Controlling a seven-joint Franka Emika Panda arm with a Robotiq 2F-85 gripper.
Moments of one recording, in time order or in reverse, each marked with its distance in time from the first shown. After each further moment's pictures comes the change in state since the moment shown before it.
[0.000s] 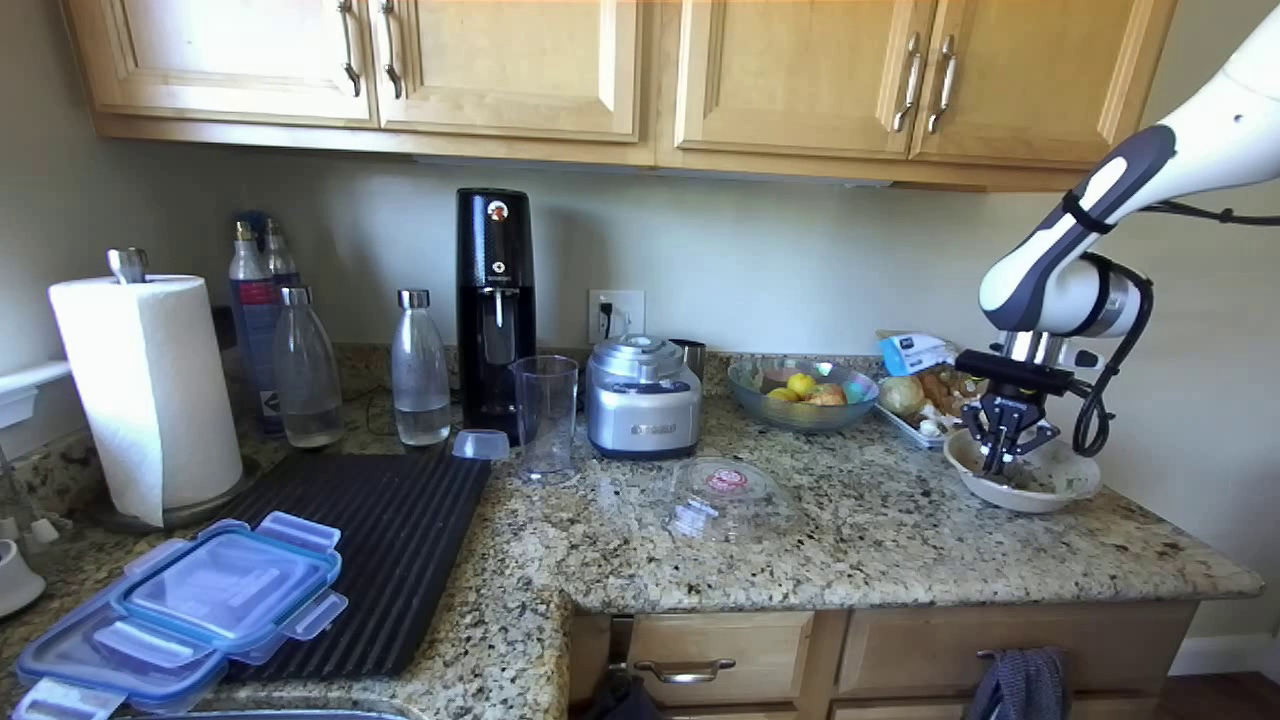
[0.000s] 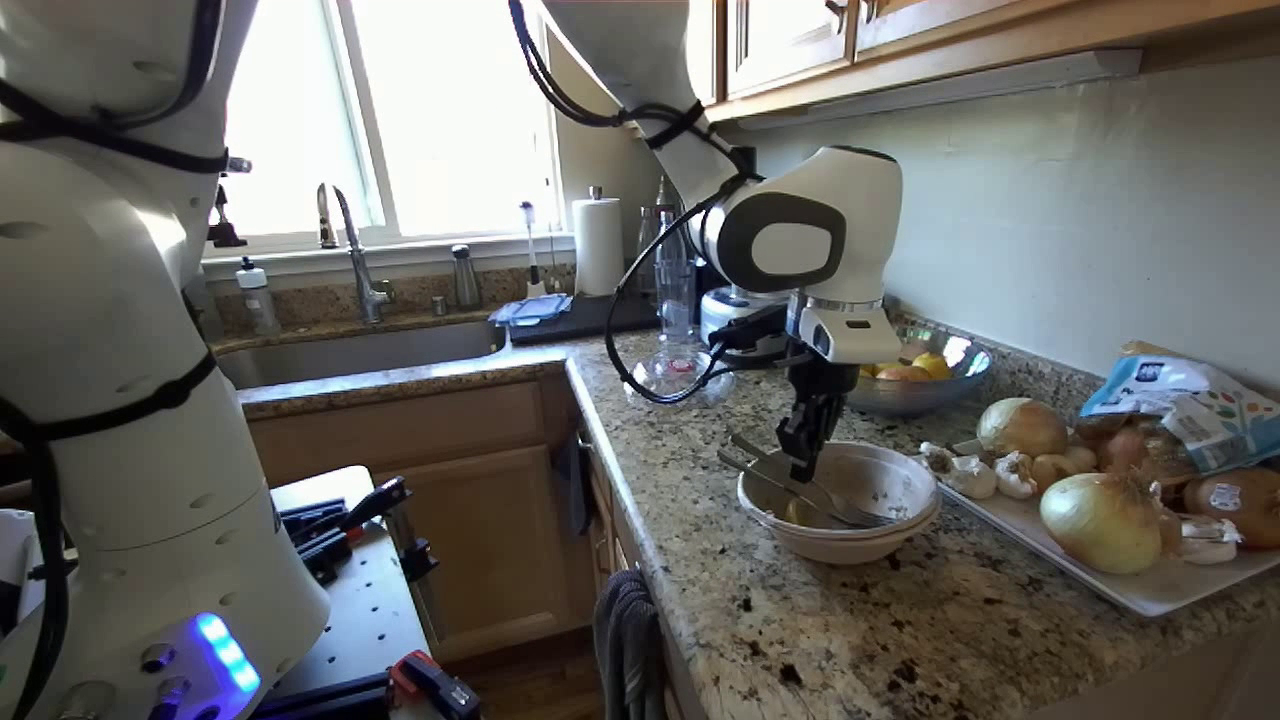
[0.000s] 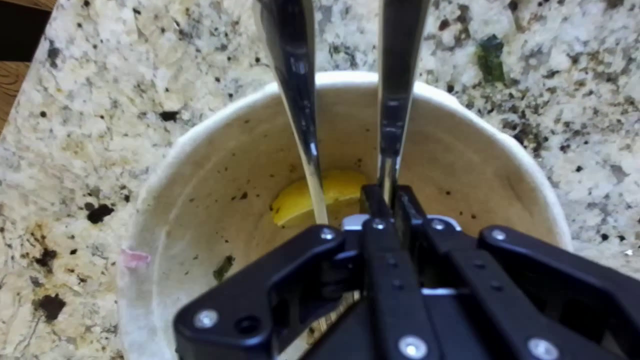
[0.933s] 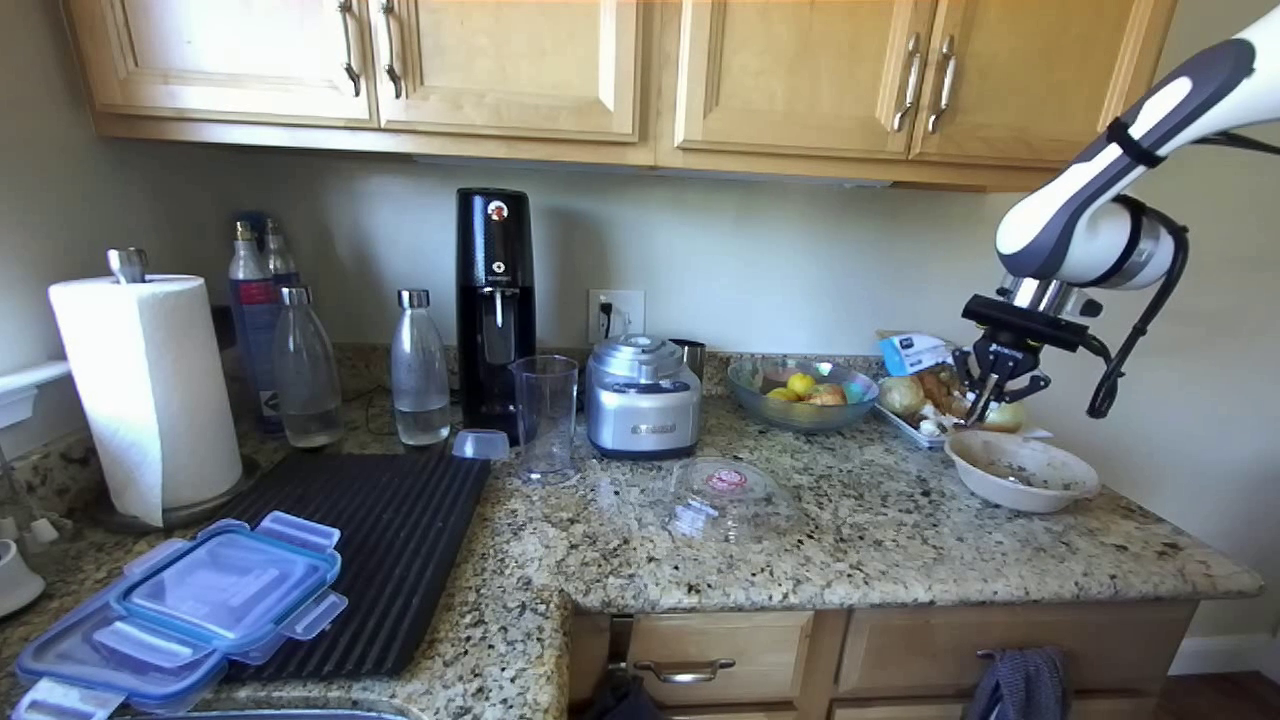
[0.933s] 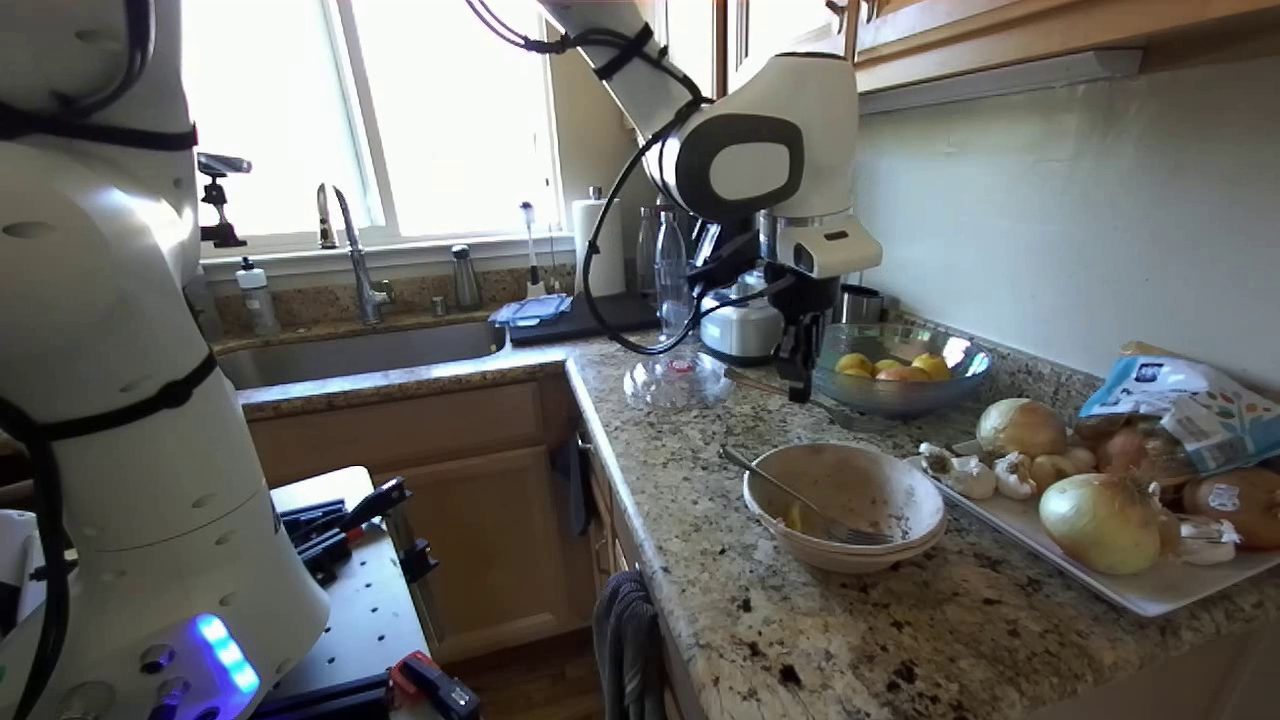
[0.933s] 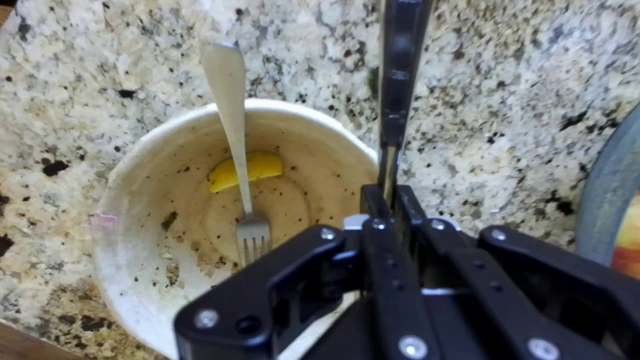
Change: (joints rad) arm 0.023 -0.215 0.039 -0.118 -0.001 0.091 -0.108
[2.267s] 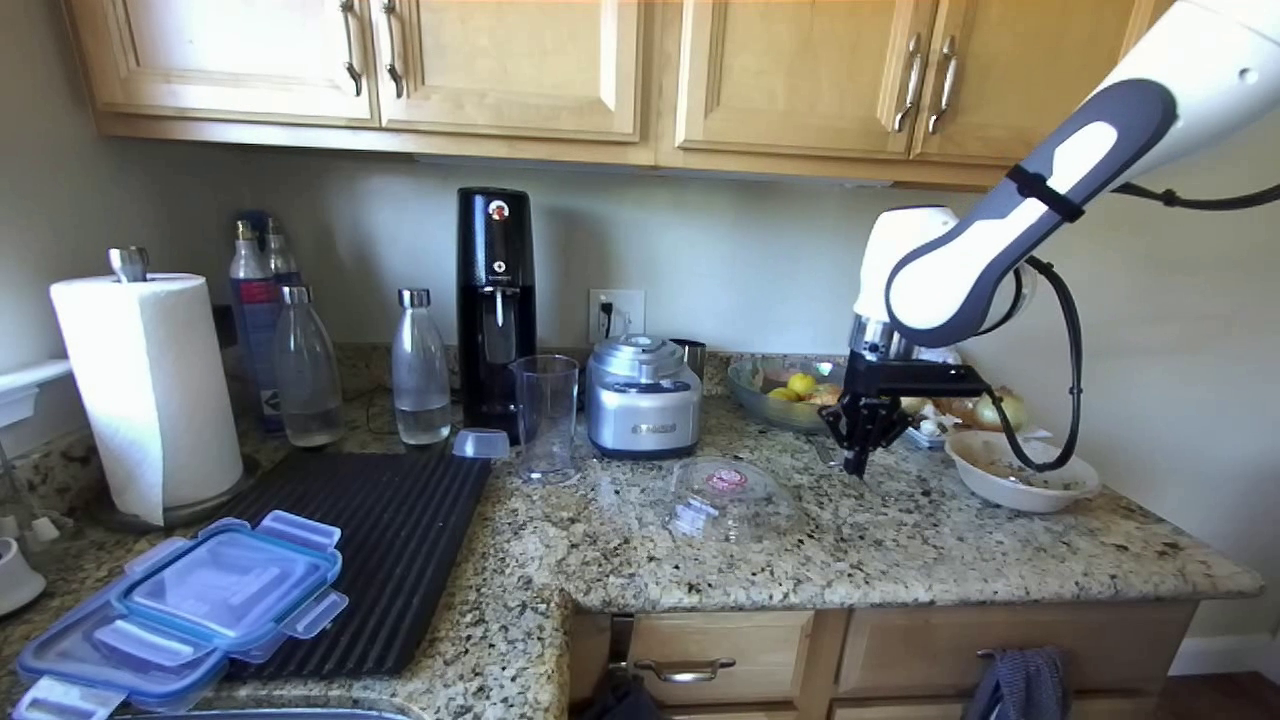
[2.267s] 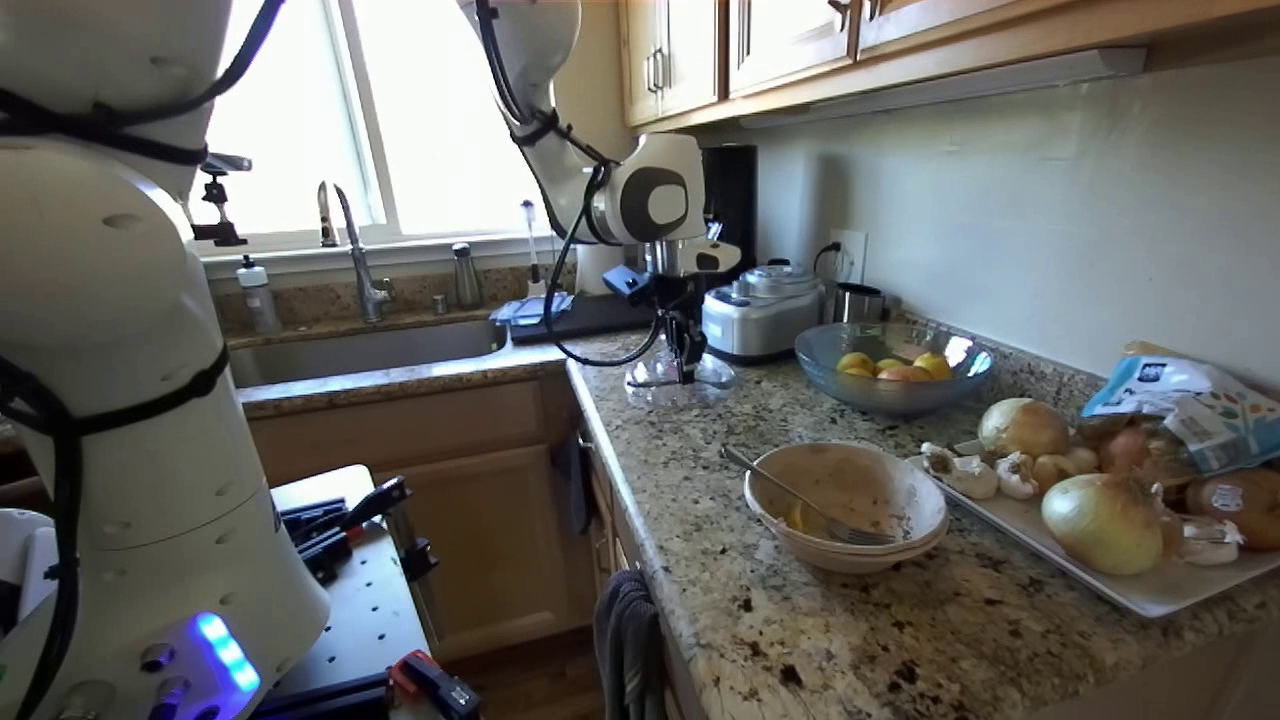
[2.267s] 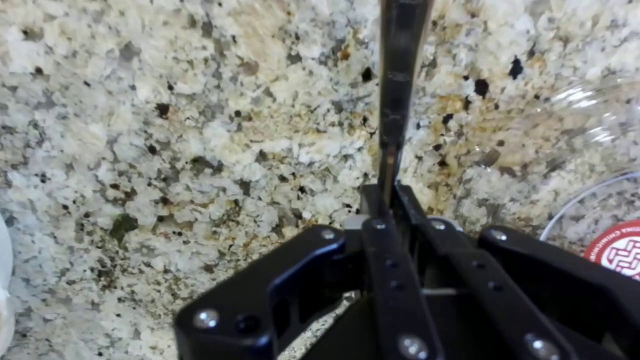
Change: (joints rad) arm 0.254 0.159 0.155 0.101 -0.333 0.003 -0.194
